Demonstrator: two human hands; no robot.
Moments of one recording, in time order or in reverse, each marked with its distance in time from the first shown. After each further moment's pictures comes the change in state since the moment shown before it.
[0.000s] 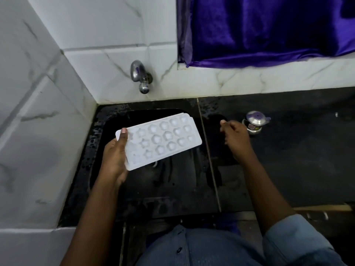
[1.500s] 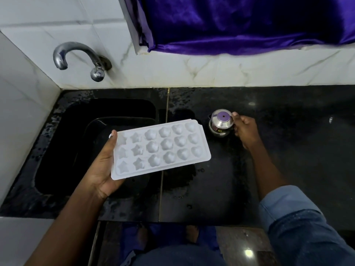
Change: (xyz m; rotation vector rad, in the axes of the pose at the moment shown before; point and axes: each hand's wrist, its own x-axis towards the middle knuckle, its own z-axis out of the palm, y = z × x) left_hand -0.050 -0.064 0.207 -0.174 -0.159 -0.285; right_hand 0.194 0.145 -0.195 0.042 -0.096 0.096
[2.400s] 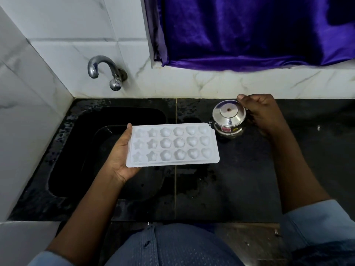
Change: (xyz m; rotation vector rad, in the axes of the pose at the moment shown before) left_hand 0.012 0.031 -0.033 -0.119 -0.199 -0.032; right_hand -0.104 -0.184 0.011 0.026 -0.137 -0.260
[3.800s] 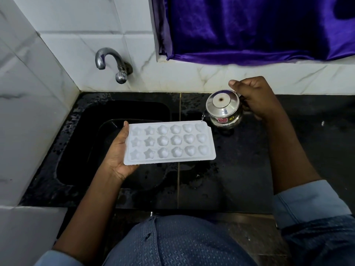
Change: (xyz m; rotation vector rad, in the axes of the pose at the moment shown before) left_hand -0.028 -0.010 -0.020 -0.012 0.022 0.037; right_hand -0.005 -0.037 0.027 -0.094 -0.106 0.004
